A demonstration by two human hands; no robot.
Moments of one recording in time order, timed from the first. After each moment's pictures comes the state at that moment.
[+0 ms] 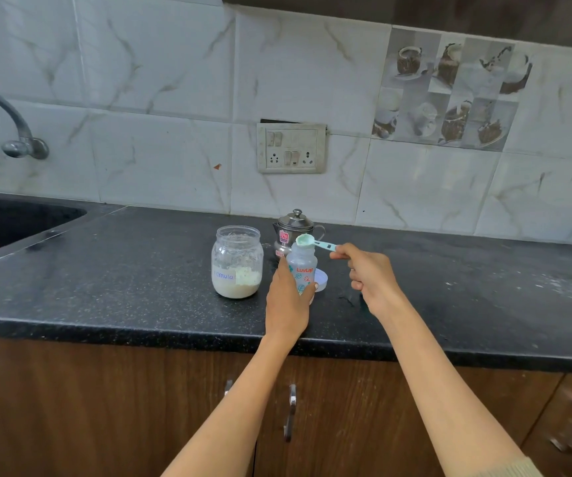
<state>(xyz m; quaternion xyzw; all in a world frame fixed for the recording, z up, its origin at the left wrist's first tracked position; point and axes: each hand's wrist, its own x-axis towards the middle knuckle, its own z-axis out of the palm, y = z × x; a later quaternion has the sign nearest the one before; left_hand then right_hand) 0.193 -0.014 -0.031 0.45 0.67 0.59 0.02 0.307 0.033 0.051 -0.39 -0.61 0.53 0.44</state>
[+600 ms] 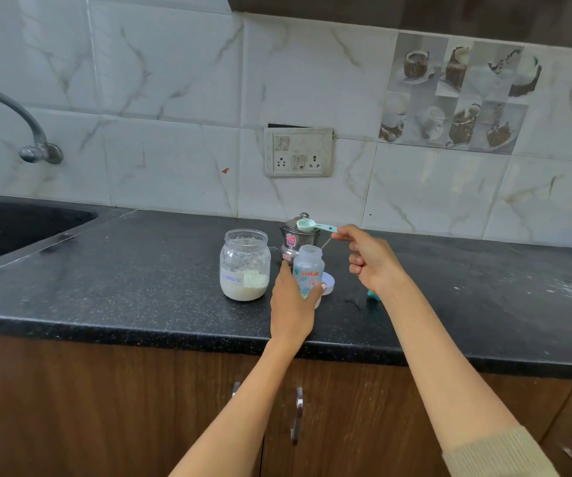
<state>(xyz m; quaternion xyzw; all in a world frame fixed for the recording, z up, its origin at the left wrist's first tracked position) 0.195 -0.020 -0.026 0.41 0.68 0.61 0.05 0.291 0.042 0.077 -0.37 -0.59 0.59 0.42</state>
